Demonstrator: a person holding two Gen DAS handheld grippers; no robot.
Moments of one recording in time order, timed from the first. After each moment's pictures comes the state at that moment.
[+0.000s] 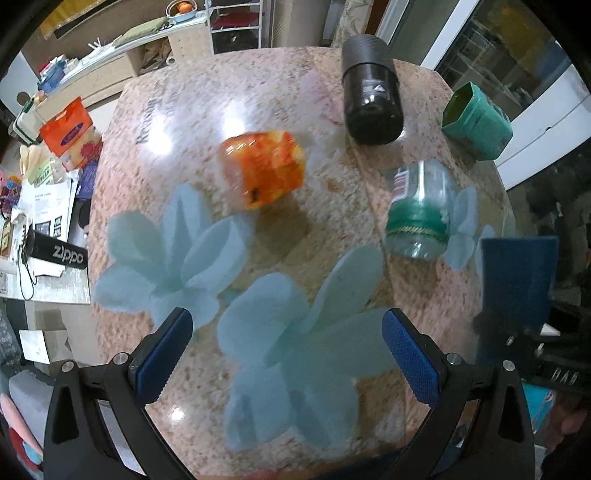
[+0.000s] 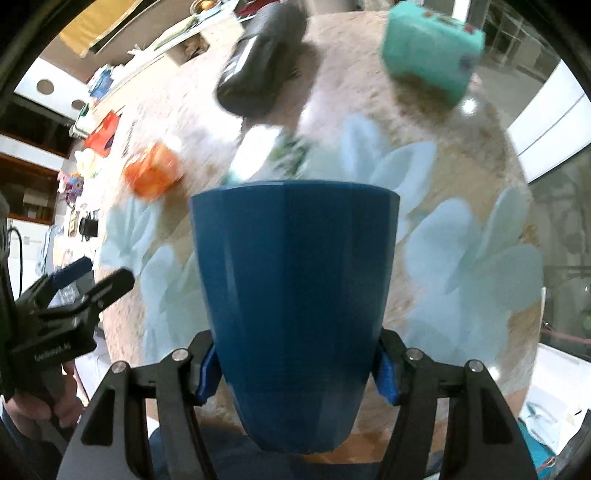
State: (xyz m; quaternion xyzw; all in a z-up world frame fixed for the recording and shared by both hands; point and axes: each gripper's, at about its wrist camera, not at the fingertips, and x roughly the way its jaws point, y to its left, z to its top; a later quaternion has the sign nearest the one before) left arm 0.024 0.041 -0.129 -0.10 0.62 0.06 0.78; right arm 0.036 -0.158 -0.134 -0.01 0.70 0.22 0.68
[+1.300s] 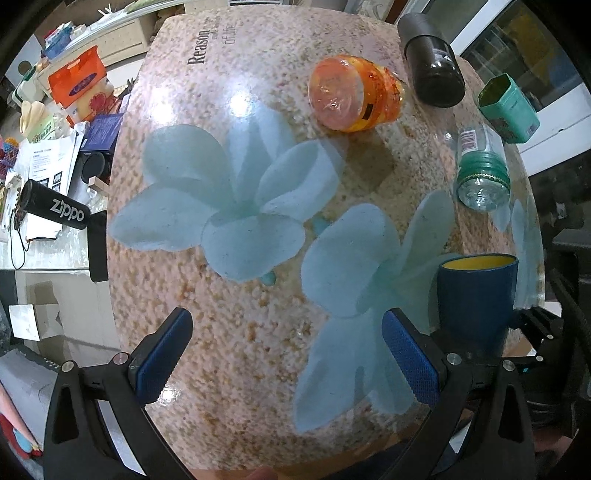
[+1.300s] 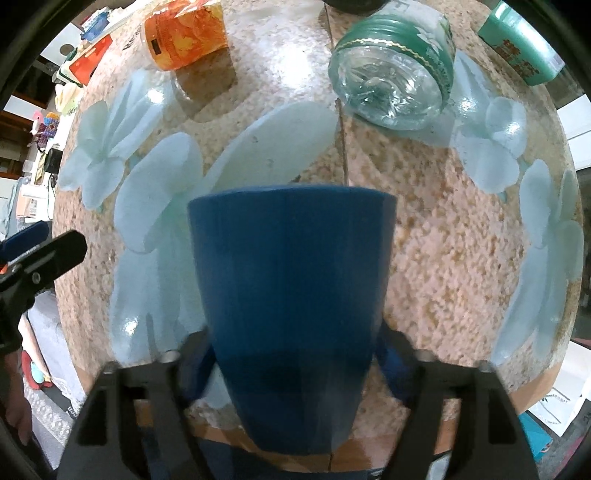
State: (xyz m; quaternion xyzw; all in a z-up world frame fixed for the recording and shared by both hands) left arm -0.033 0.106 -0.176 -0.14 0.65 0.06 0.75; right arm 0.014 -0.039 -0.227 -0.11 0.72 0.19 0.66
